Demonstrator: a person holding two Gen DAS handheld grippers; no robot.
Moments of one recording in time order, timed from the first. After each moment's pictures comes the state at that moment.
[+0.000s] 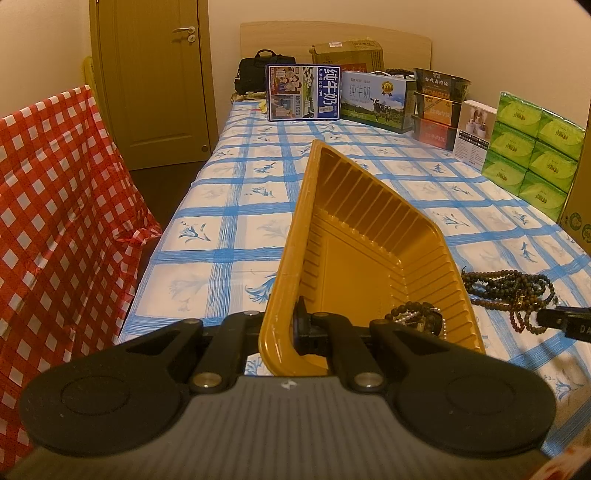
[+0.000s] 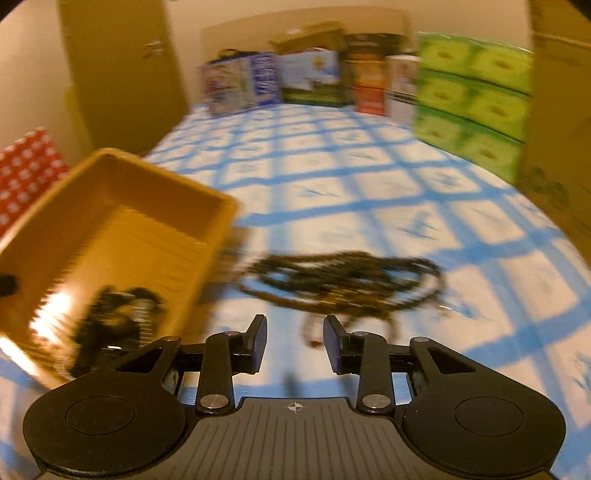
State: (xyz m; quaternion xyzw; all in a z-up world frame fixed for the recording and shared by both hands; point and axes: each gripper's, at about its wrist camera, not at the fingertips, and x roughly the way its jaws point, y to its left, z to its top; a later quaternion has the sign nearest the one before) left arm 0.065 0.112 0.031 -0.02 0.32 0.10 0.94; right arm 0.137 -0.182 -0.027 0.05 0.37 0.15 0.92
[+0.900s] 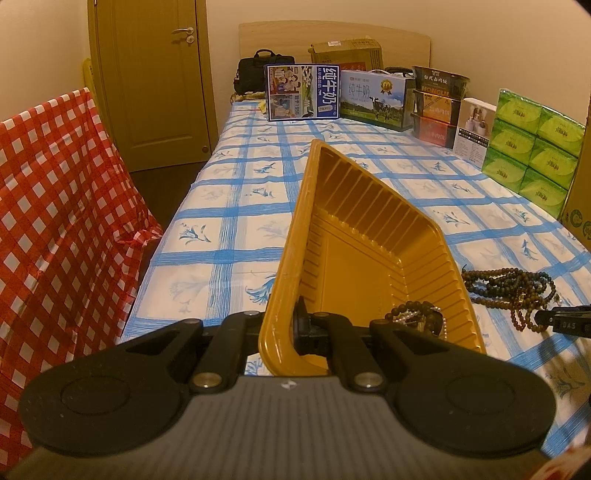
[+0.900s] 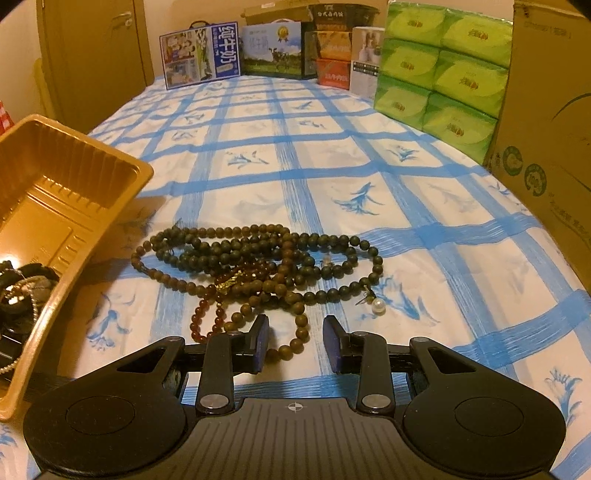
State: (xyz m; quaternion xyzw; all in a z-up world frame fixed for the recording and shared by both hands) left arm 0.065 0.113 0.032 -0.01 0.32 0.10 0.94; right arm 0.178 -0.211 -0.070 0.00 0.40 0.12 0.91
